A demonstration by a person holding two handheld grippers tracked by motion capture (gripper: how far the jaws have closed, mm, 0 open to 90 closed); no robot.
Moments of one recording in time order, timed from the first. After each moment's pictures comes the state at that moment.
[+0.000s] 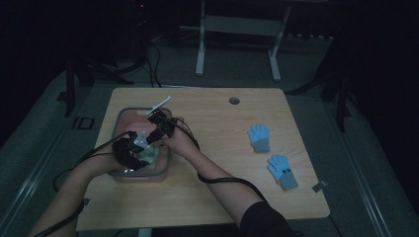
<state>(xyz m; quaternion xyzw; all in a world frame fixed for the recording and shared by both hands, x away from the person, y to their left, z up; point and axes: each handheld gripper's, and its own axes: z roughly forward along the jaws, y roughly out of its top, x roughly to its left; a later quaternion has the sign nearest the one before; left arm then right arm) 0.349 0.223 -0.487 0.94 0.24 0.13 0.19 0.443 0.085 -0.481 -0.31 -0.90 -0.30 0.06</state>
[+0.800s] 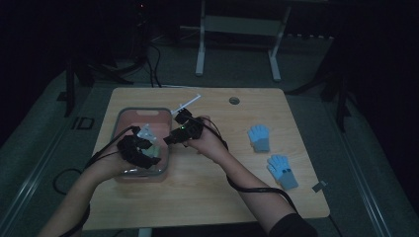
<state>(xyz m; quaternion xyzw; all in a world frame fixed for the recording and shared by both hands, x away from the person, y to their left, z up) 0.330 0.183 -0.449 0.91 0.29 0.13 0.26 0.412 0.001 -0.434 -0.26 -0.90 -0.35 0.04</state>
